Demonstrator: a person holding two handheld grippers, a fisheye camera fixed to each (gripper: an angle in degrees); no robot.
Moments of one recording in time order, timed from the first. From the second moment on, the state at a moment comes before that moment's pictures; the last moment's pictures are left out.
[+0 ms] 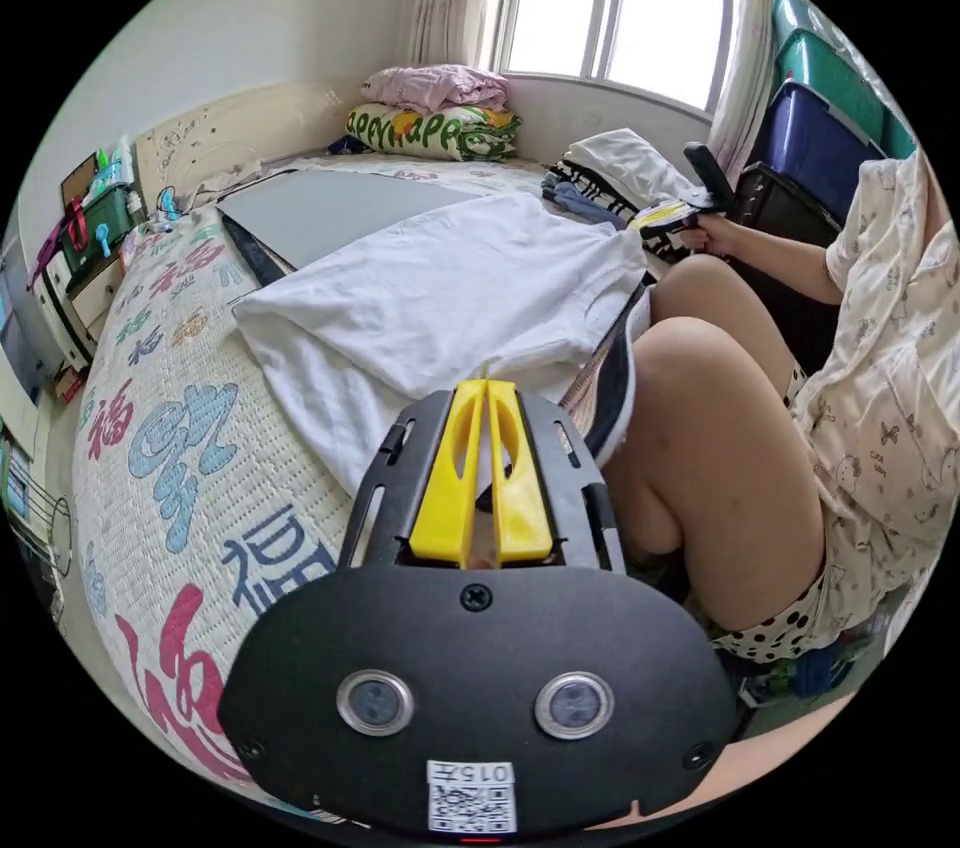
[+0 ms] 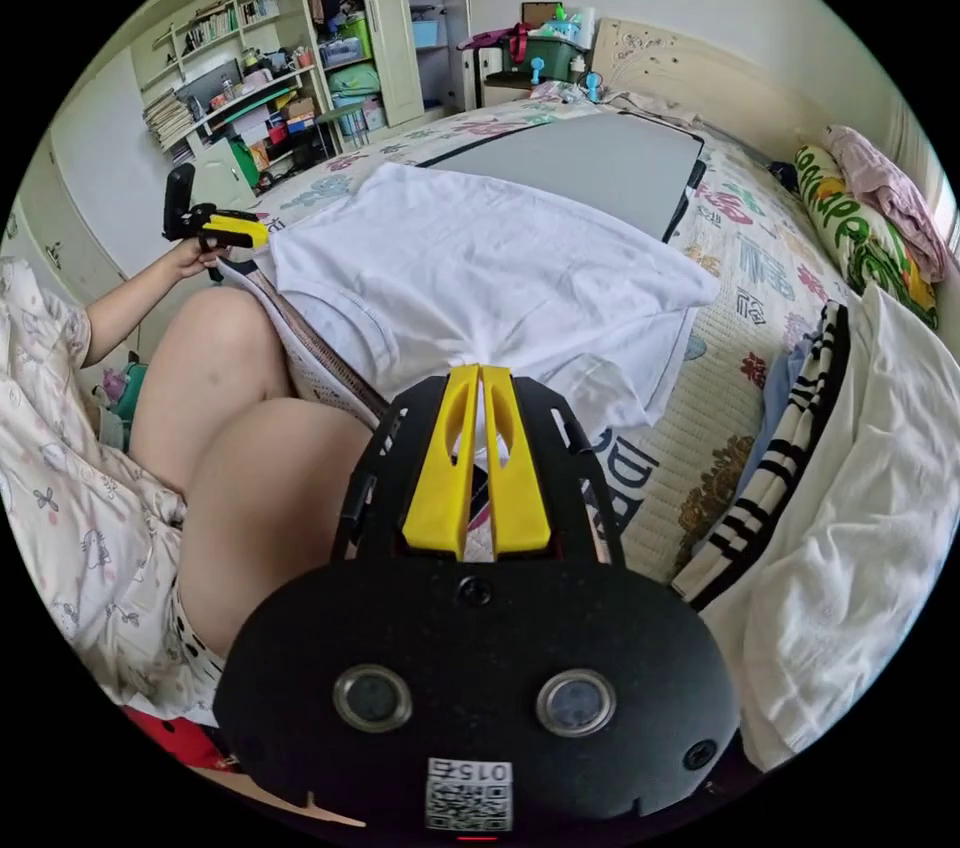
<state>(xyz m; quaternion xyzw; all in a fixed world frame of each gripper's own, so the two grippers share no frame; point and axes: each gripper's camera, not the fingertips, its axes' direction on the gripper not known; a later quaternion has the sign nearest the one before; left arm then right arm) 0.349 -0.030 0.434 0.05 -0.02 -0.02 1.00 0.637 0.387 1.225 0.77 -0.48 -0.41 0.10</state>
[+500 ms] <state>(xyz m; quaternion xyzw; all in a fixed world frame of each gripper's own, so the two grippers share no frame) 0.271 0.030 0.371 0.06 -0.03 -0.17 0.98 0.814 0.311 1.188 0.63 -0.66 -0.39 0.12</state>
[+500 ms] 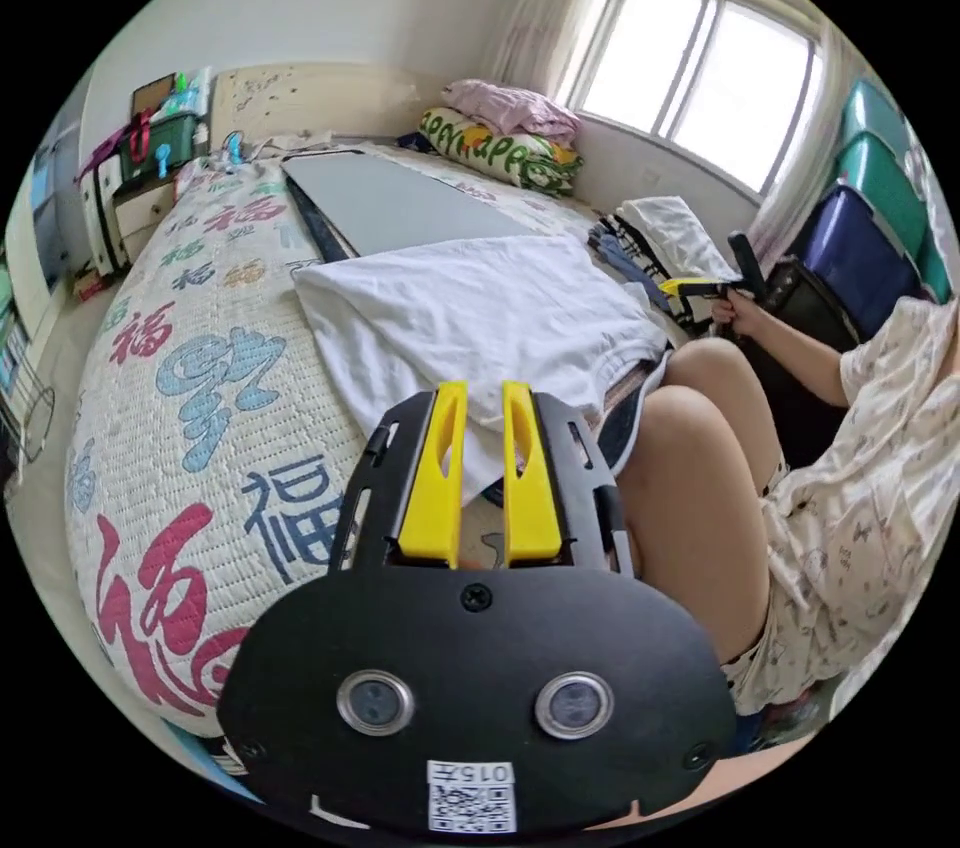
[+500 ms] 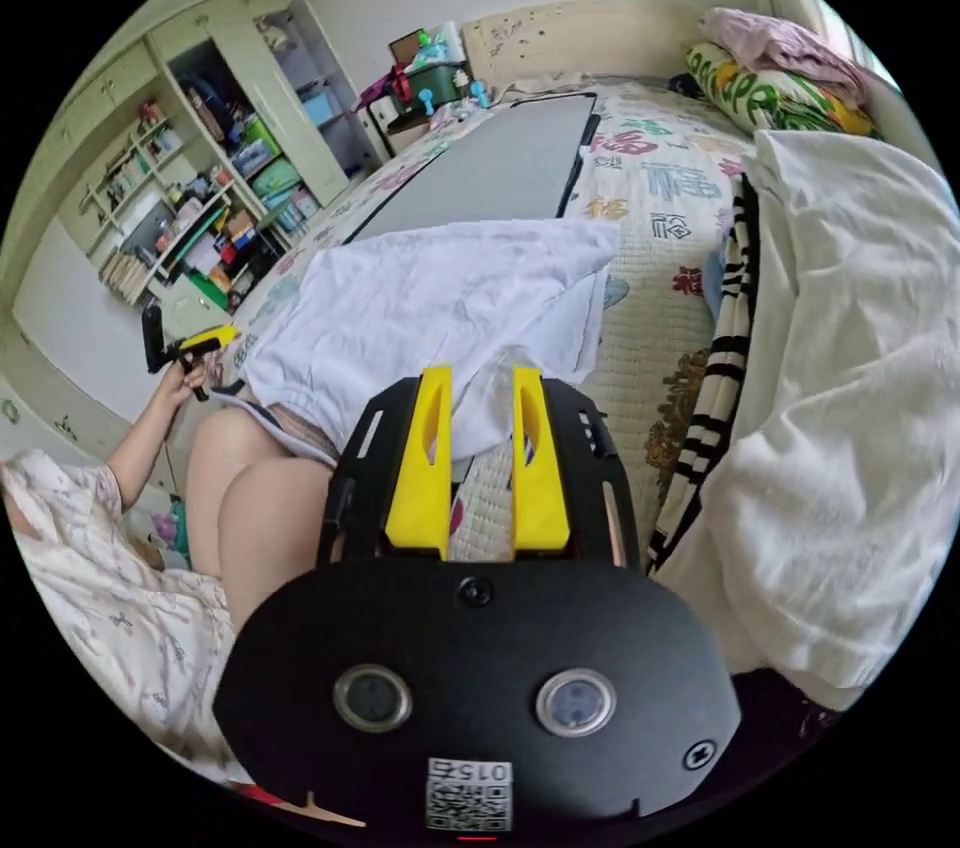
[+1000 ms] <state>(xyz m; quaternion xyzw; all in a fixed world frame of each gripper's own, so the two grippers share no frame) 0.042 -0.006 0.456 0.09 -0.04 -0.41 0.90 0.964 0.266 0.900 0.41 -0.79 -0.44 0.13</state>
